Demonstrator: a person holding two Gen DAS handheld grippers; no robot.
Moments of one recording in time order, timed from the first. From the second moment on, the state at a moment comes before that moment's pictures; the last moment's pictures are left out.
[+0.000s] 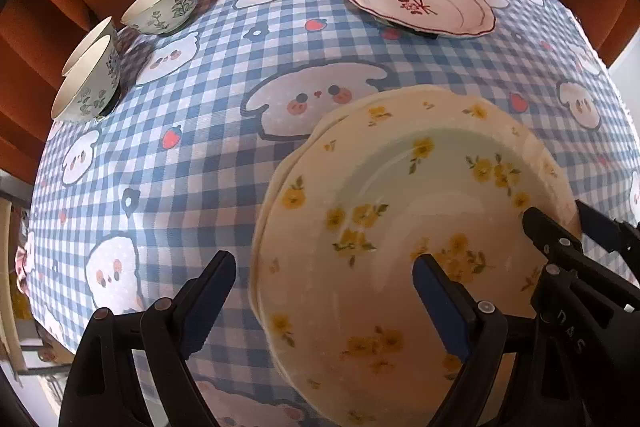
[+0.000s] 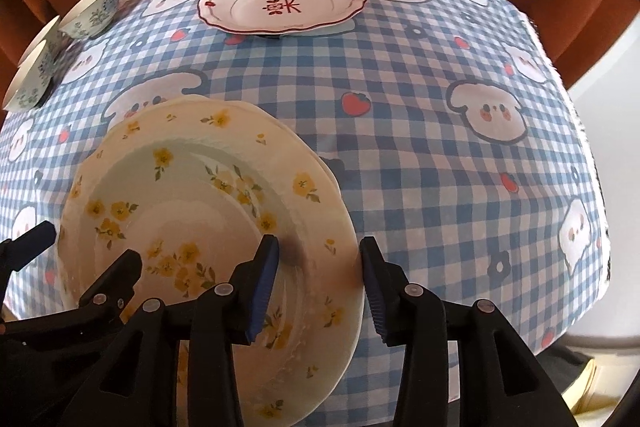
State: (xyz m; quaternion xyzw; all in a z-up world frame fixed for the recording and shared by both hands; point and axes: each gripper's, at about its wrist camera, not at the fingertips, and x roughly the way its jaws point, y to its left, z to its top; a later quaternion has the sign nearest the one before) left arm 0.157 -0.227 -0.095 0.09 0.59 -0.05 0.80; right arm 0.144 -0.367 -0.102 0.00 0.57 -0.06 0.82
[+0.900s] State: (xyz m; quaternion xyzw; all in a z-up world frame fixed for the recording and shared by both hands) left arm 0.215 -0.195 -0.018 0.08 0.49 -0.16 0.85; right arm 0.176 -0.324 -0.012 0.09 0.48 -0.14 0.86
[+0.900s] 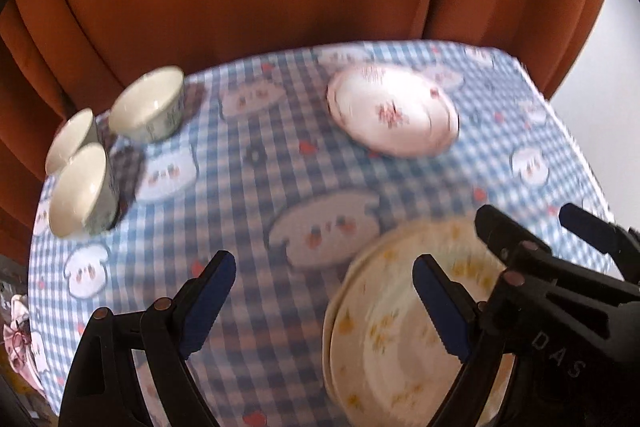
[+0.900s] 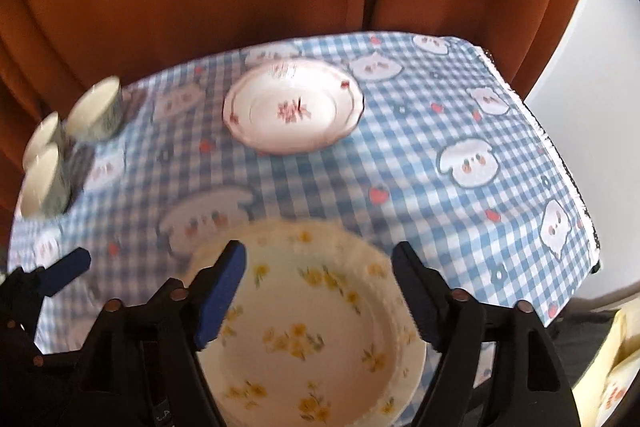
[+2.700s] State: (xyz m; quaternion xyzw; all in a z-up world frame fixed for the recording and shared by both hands) left arm 0.373 -0.266 -0.101 0.06 0.54 -0.03 0.84; right arm 0.374 -0.396 -0.091 0.09 0.53 -0.01 0.84
